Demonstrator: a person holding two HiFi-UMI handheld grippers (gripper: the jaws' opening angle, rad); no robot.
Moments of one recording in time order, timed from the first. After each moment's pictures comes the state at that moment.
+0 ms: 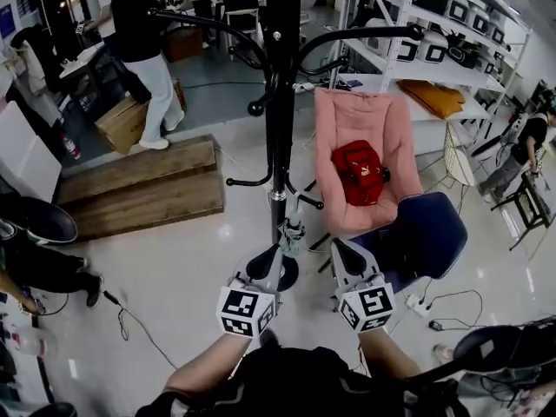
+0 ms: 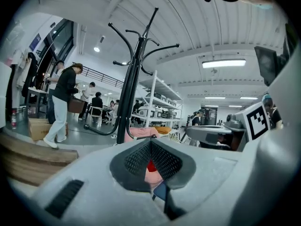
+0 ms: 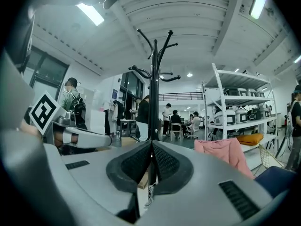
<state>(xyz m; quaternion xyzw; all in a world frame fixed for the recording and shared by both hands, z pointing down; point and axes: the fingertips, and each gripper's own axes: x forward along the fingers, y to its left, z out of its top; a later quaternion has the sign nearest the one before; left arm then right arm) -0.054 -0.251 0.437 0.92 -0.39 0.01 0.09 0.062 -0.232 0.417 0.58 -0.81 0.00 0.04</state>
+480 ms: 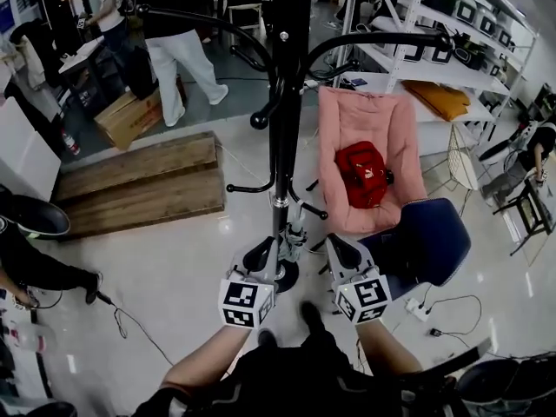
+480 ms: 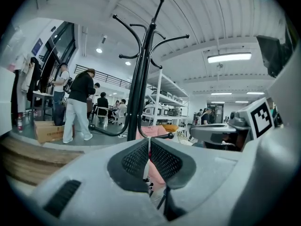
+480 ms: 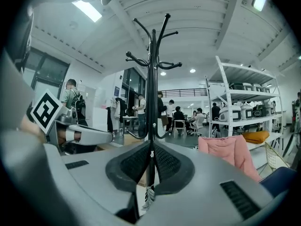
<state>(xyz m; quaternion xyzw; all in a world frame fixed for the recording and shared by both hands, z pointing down) -0.061 -0.314 0.451 0.90 -0.42 0.03 0.08 0.060 -0.293 0.436 0.57 -0.82 0.01 0.06</state>
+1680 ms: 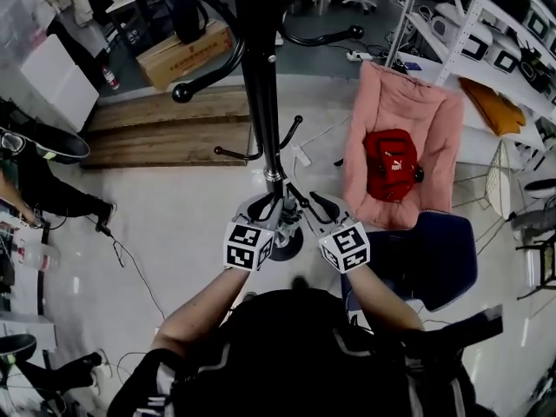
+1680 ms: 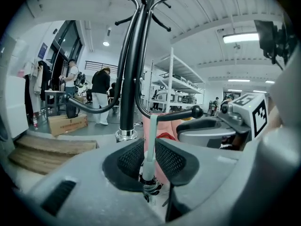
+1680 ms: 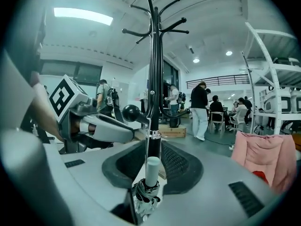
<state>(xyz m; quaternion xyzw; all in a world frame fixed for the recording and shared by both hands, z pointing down) 0.010 -0.396 0.530 0.85 -0.49 0.10 0.12 0.075 -0.395 0.523 0.35 -0.93 0.01 0.12</state>
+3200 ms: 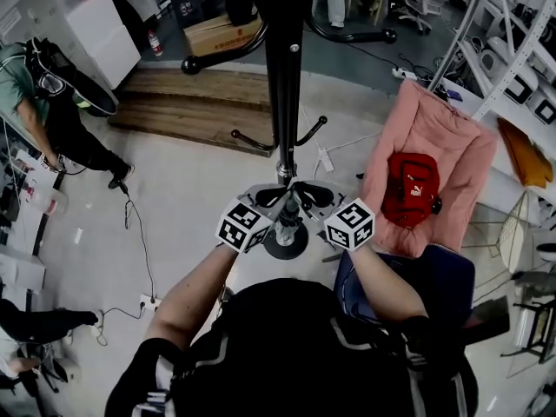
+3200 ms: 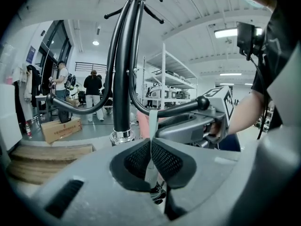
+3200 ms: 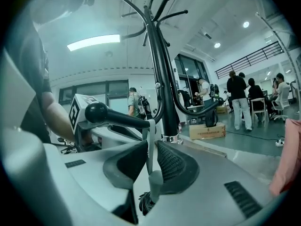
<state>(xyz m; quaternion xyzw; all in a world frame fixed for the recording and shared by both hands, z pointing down) 0.021 -0.412 0.541 0.87 -0.46 0.14 0.09 0.032 -0.418 0.528 0.12 -0.99 0.06 0.08</state>
